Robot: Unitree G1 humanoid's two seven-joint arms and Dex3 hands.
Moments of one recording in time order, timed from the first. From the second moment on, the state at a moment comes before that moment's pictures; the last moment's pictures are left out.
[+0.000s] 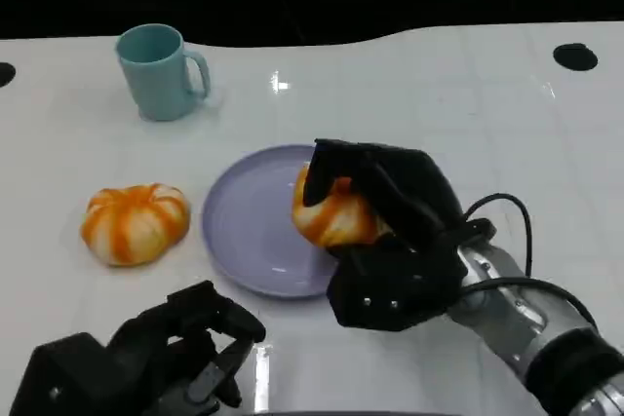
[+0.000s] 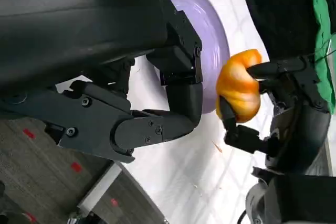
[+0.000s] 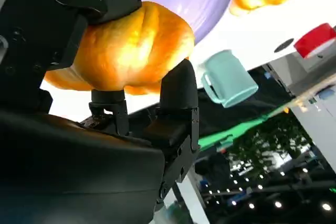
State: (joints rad) left arm 0.28 0.14 -0.08 -0.30 -0.10 0.17 -0.25; right arm -0.65 0.01 0.43 0.84 -0.63 -0.40 -0.35
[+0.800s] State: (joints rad) left arm 0.28 0.13 -0.09 -0.31 -0.08 0.17 -0.25; right arm -0.67 -0.01 0.44 0.76 -0.53 -0.27 0.11
